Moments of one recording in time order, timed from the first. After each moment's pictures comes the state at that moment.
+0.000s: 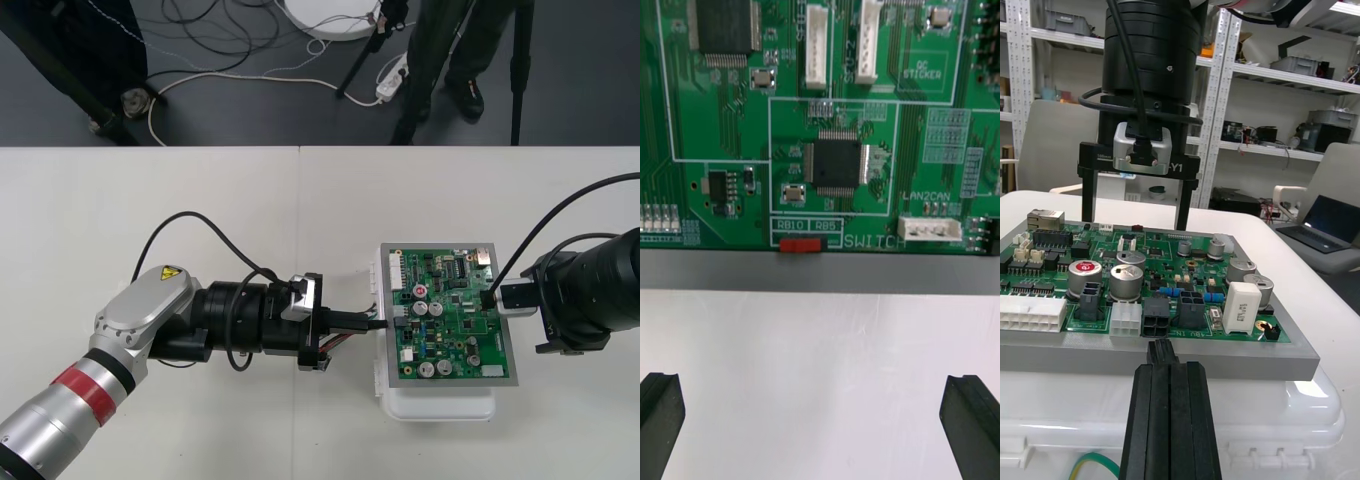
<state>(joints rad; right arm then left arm) -0.33 -1.22 0.54 -2.10 2.13 -1.25 -0.77 -0.38 0.36 -0.52 -1.18 -0.99 -1.20 -0.43</state>
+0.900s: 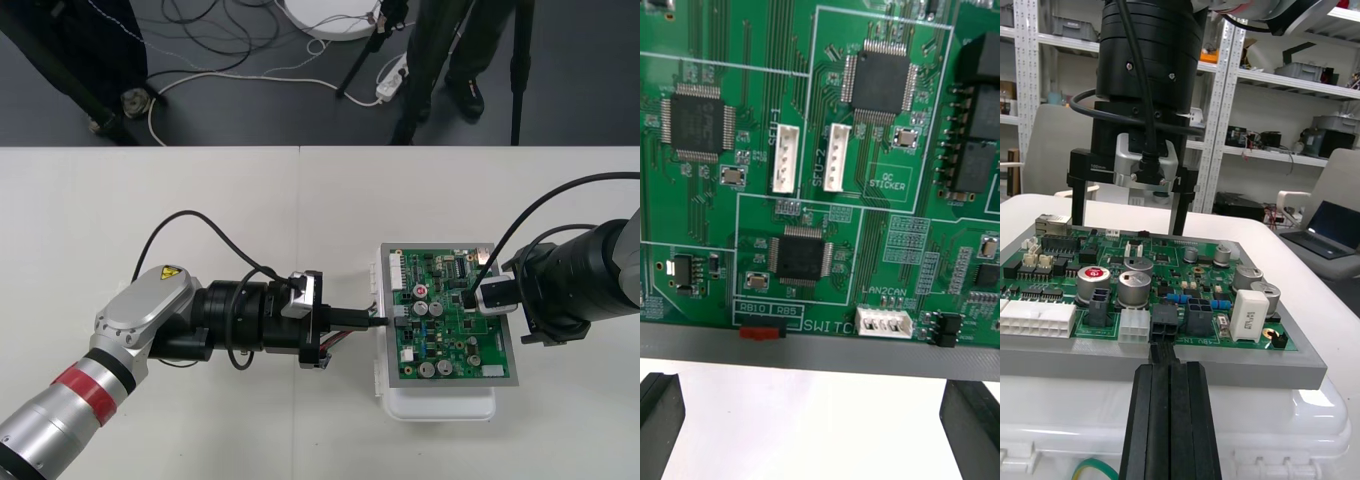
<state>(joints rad) -0.45 -1.20 0.66 -2.09 2.18 -1.25 -0.78 -0.39 0.36 -0.52 -1.18 -0.98 -1.19 -0.43</state>
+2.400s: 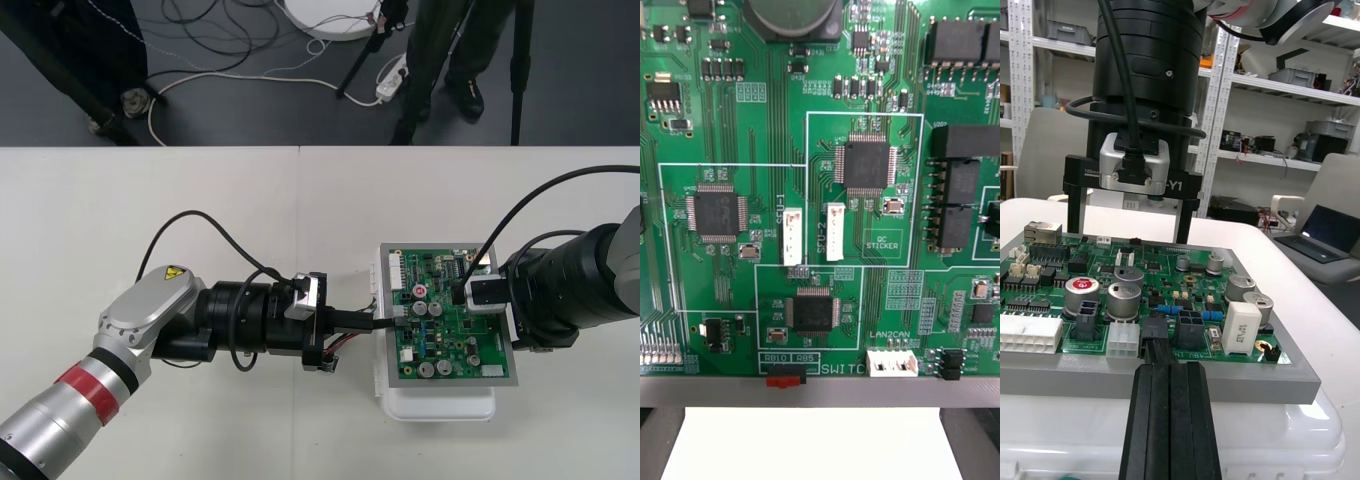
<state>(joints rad) -0.45 -1.19 0.66 -2.13 2.16 -1.26 -0.90 -0.39 0.36 -0.54 -1.18 -0.96 -1.19 -0.43</state>
